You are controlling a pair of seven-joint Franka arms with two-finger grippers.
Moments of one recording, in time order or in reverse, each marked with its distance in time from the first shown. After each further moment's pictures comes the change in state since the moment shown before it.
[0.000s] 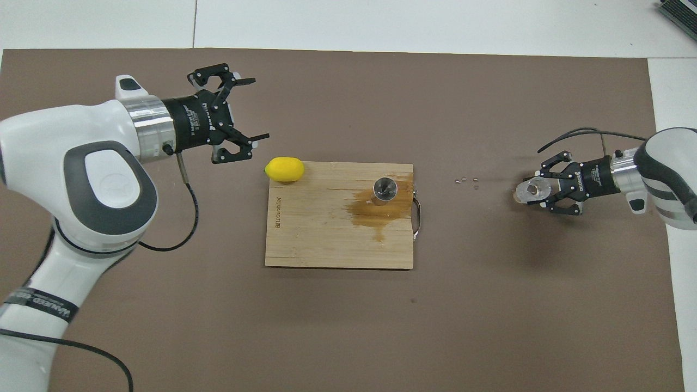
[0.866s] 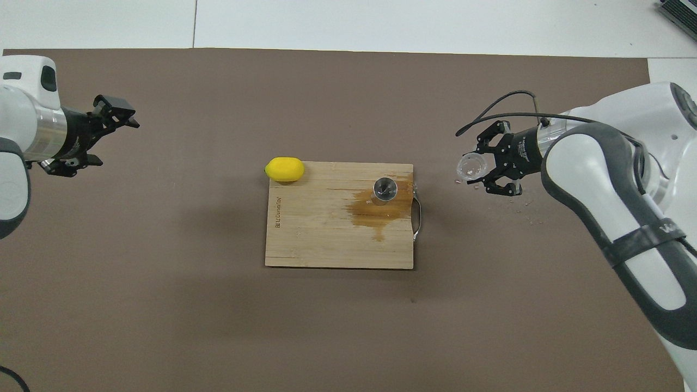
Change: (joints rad) left arm 0.180 -0.098 -0.003 0.033 0.807 -0.339 0.500; right arm 0.344 -0.187 0.001 0.000 -0.146 0.152 0.403
